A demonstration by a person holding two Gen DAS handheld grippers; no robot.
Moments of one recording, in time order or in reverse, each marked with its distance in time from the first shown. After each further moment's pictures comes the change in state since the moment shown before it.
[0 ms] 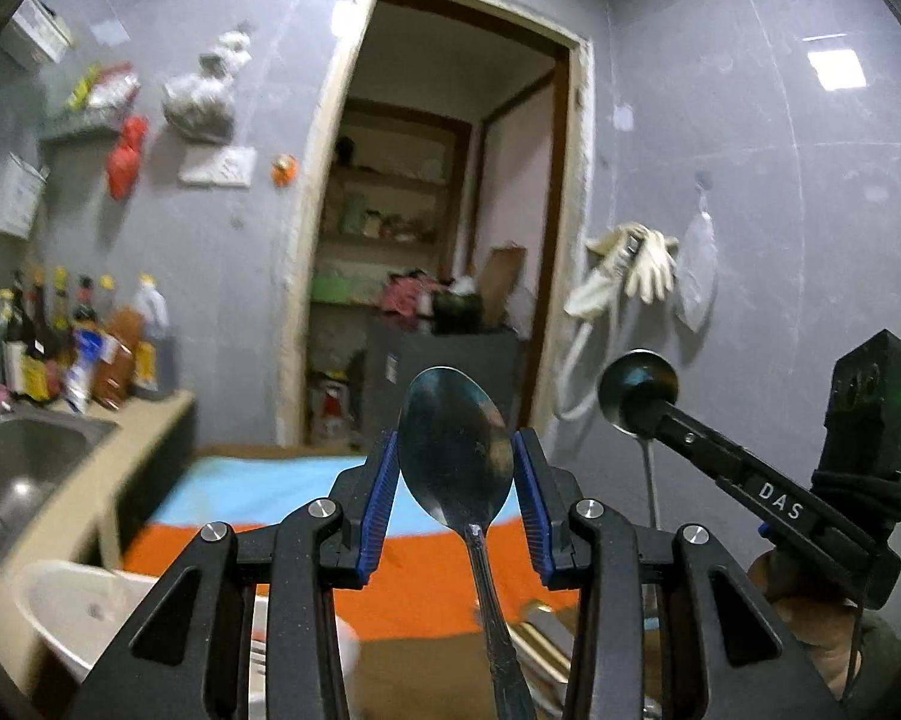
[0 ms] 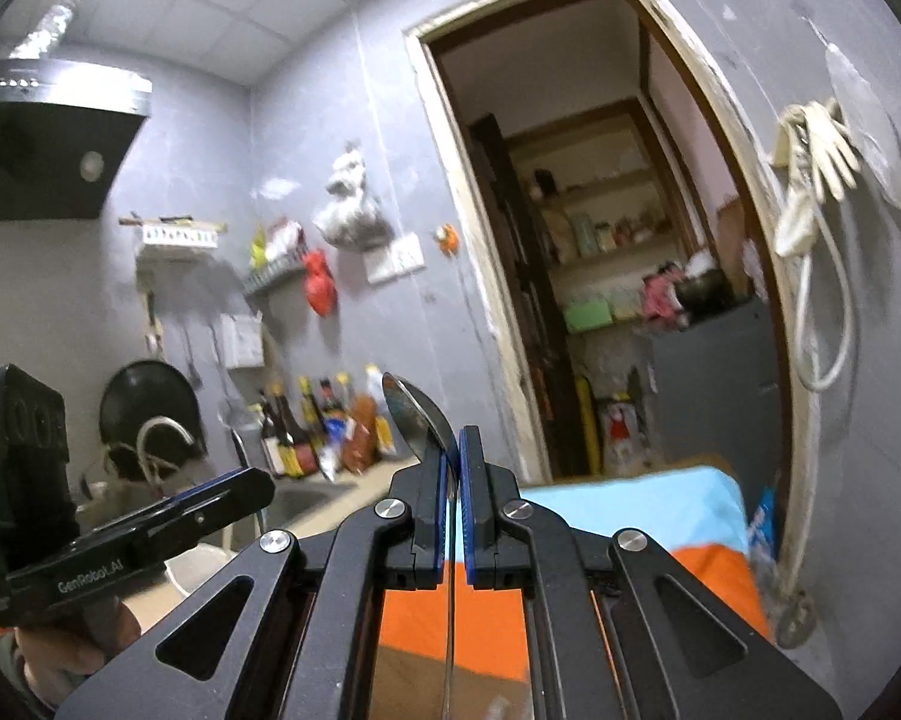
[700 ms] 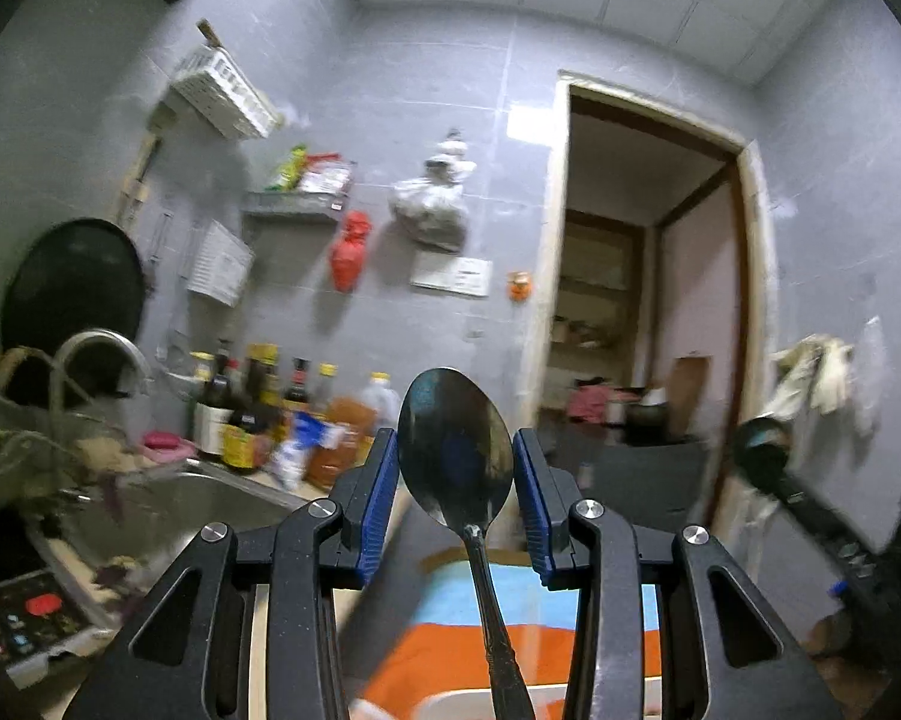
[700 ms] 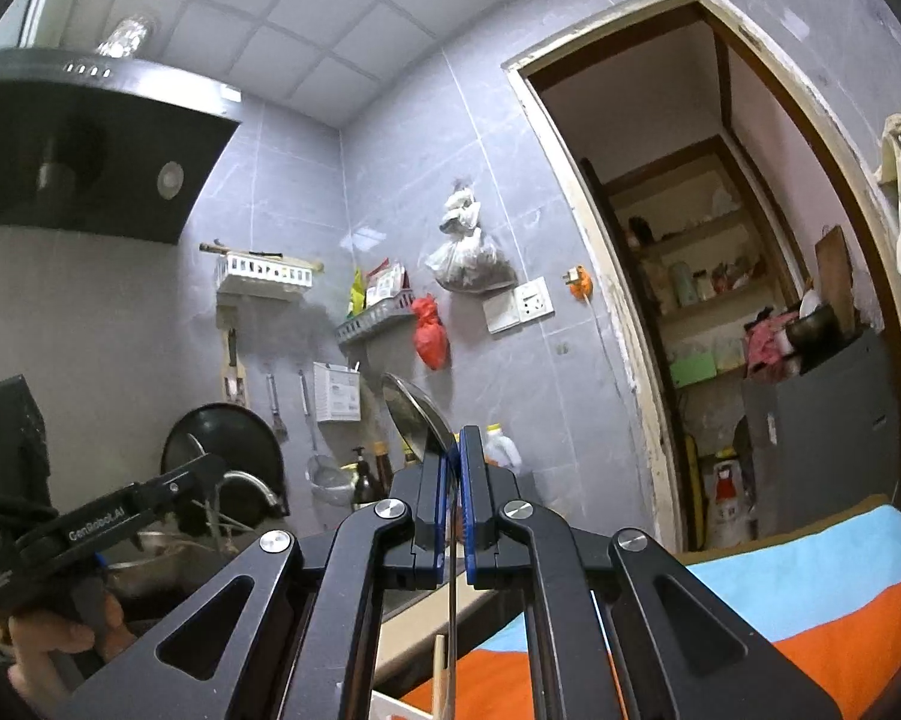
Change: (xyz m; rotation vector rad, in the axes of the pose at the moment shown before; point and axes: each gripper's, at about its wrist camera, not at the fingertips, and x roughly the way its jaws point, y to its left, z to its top) left arm -0.085 0.163 0.009 -0.054 -0.239 0.433; right arm 0.093 0.106 -0.031 -0.033 -0.165 0.172
